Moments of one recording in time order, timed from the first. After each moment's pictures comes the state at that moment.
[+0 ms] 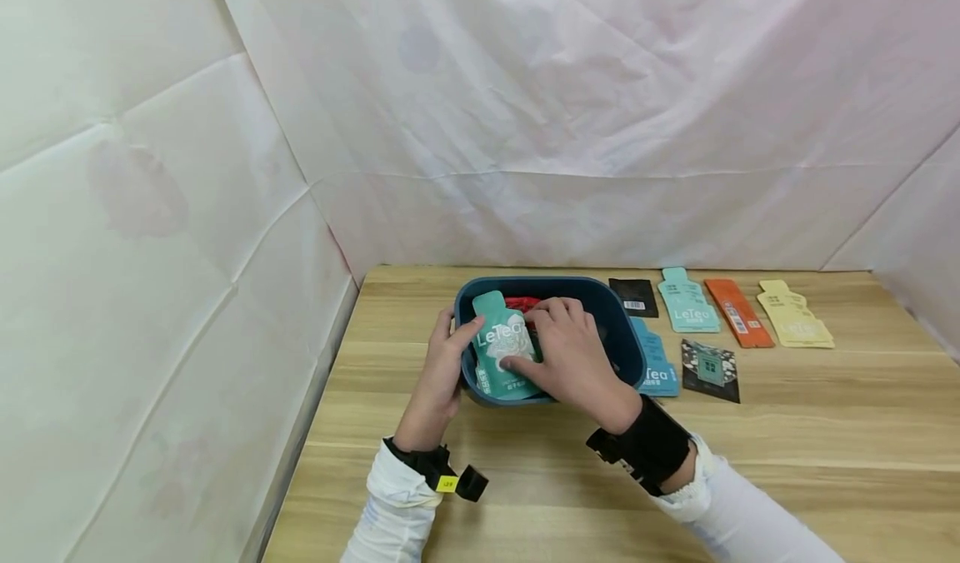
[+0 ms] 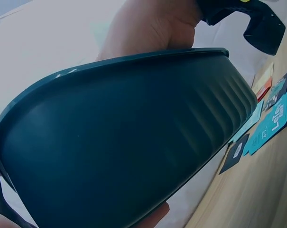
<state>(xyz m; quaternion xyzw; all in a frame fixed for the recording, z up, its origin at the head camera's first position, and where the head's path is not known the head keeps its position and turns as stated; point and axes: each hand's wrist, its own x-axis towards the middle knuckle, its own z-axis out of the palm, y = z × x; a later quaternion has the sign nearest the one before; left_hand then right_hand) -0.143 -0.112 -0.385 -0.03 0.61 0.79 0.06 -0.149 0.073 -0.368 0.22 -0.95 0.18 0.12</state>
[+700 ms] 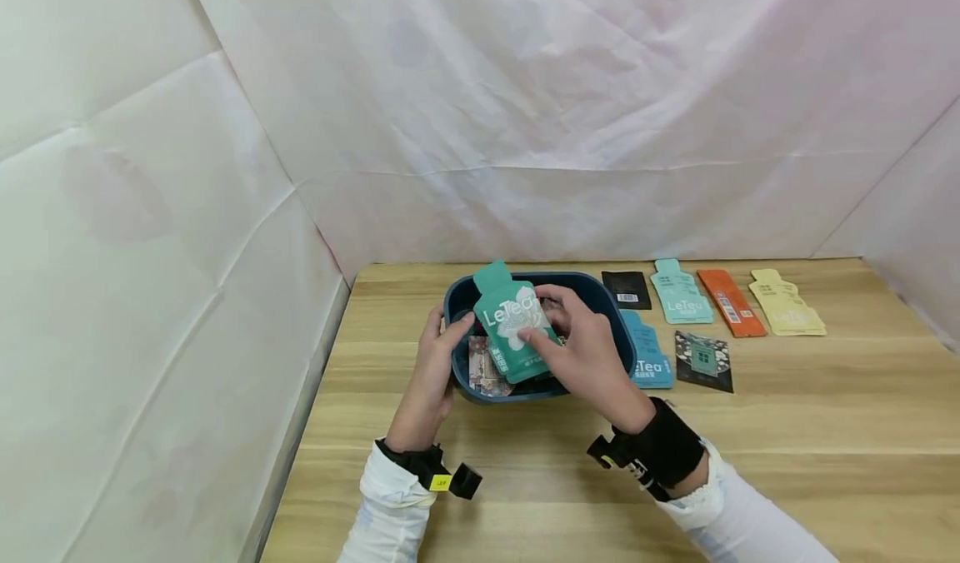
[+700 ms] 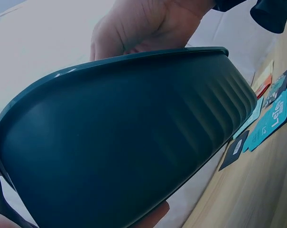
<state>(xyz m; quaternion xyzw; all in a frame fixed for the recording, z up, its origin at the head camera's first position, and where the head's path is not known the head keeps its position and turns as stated) -0.144 -0.113 -0.390 -0.03 0.60 0.80 0.06 -0.170 0.106 -0.423 0.25 -0.84 0.45 0.17</state>
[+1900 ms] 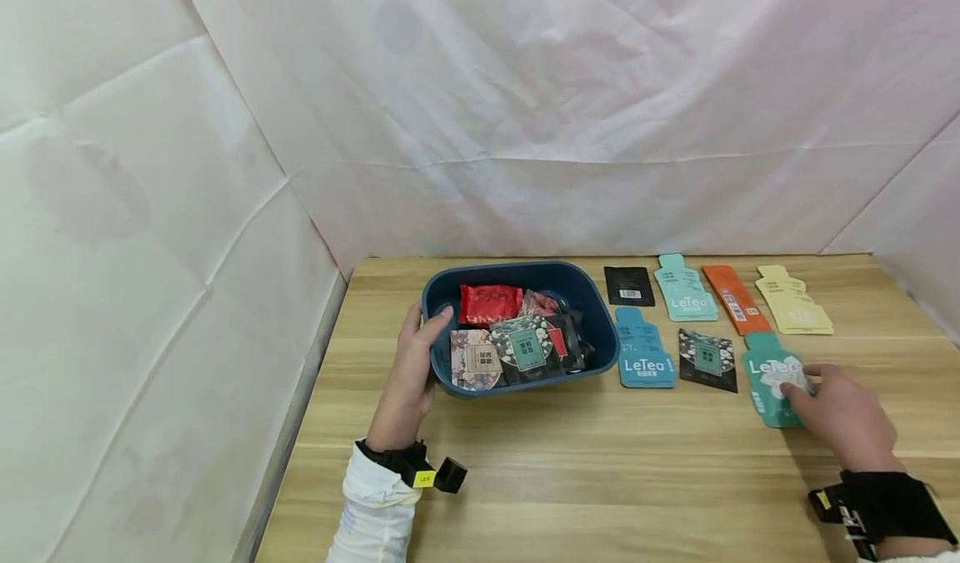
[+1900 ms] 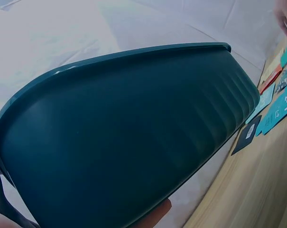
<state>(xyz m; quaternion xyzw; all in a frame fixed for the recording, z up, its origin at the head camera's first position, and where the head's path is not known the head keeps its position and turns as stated) -0.137 -0.131 -0.388 -0.05 0.59 0.81 0.03 -0.124 0.401 -0.458 -0.19 -0.96 0.18 -0.11</state>
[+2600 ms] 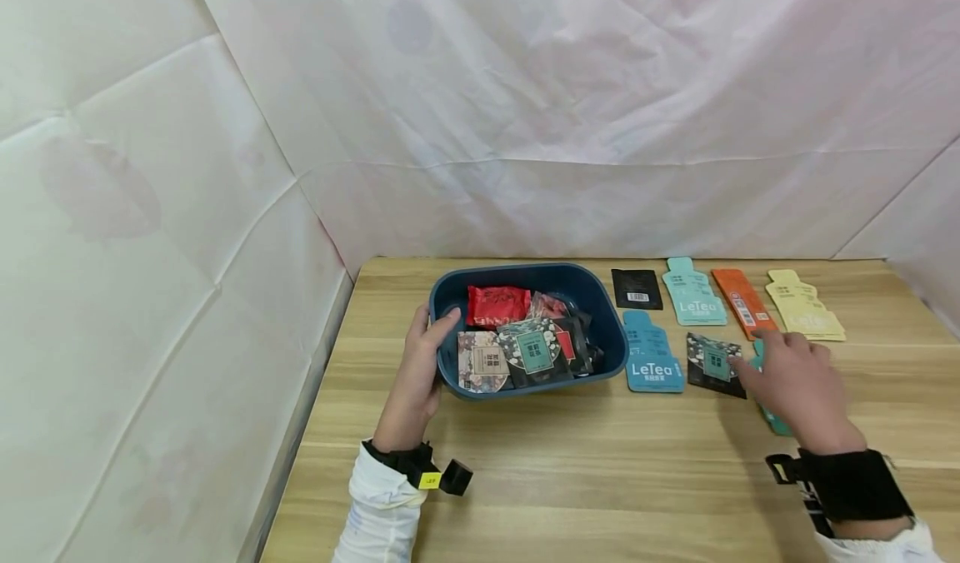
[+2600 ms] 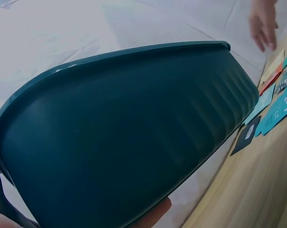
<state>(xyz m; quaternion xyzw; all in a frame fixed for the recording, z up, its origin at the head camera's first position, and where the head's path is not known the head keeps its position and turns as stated) -0.138 -0.132 -0.392 -0.04 0.59 0.81 0.03 -0.139 0.313 -0.413 -0.06 -0.99 0.12 -0.02</state>
